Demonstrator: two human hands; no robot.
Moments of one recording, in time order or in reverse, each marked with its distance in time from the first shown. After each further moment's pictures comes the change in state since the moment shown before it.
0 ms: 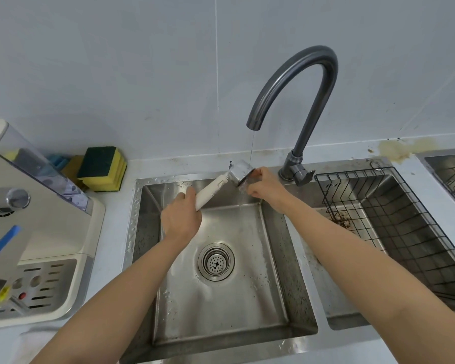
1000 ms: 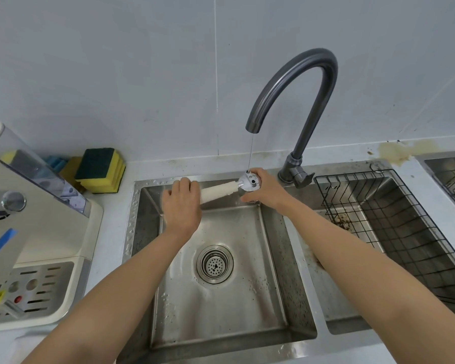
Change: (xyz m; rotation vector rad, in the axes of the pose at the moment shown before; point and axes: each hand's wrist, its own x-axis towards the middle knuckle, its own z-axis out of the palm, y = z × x) left_hand 0.009 0.014 -0.019 0.253 0.349 0.234; right_hand 0.001 0.007 -0.009 -0.117 -0.087 -0.165
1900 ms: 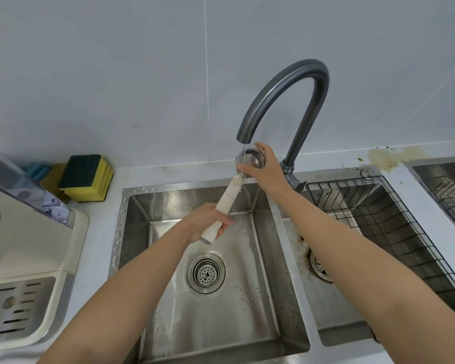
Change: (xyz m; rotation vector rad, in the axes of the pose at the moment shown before) left_hand 0.023 0.032 0.015 -1.438 -1.097 -0.517; right_hand 0.021 -0.030 -0.020 0.134 0.296 -0.143
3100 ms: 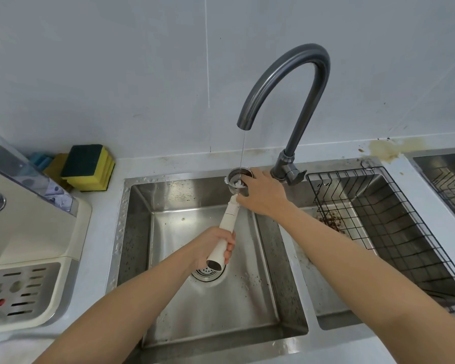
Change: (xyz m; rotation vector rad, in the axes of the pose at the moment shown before) left_hand -0.027 -0.054 0.035 -0.397 -0.130 -0.203; right_hand -0.040 0.027 0.011 -1.131 -0.216 -0.156
